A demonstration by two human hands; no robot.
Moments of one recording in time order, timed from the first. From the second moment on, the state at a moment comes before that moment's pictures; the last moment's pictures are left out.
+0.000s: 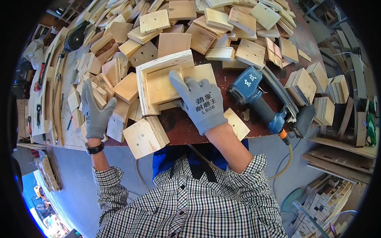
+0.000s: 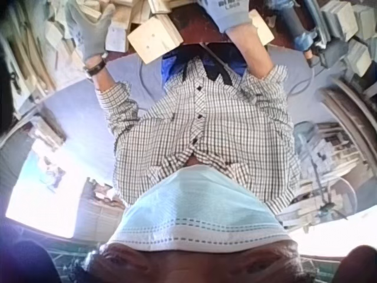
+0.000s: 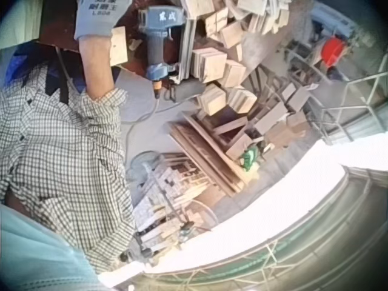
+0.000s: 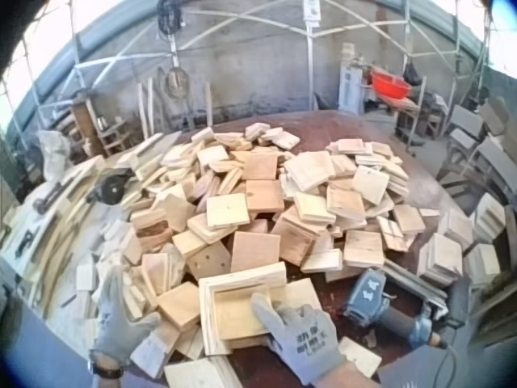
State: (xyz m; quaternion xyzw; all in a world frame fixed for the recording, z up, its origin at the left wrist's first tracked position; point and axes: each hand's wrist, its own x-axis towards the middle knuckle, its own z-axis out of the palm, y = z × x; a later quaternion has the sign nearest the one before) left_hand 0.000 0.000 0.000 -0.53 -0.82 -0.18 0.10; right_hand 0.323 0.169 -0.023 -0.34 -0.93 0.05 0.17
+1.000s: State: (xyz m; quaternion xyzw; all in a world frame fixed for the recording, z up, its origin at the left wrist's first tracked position) left_hand 0.158 0.072 0.040 -0.68 -0.73 0.00 0.08; right_hand 0.327 0.161 -0.011 -0.38 -0.91 0.12 0.10
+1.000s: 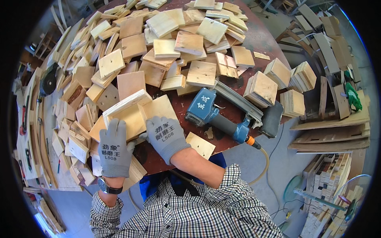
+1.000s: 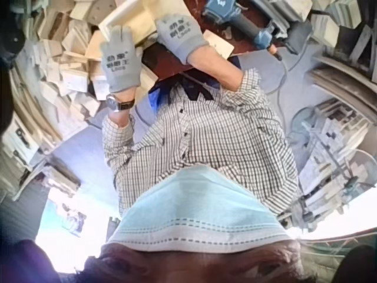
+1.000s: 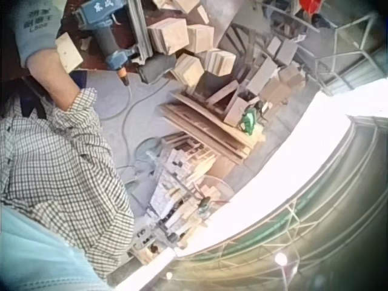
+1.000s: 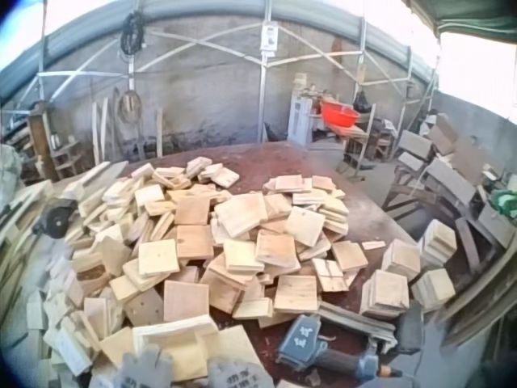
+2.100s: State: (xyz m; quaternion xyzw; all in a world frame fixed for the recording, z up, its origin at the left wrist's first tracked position) left_hand 0.165 0.077 0.040 -0.65 -0.76 0.06 0.08; right_hand 0.378 0.329 0.065 -0.39 -0.92 -0.03 -0.06
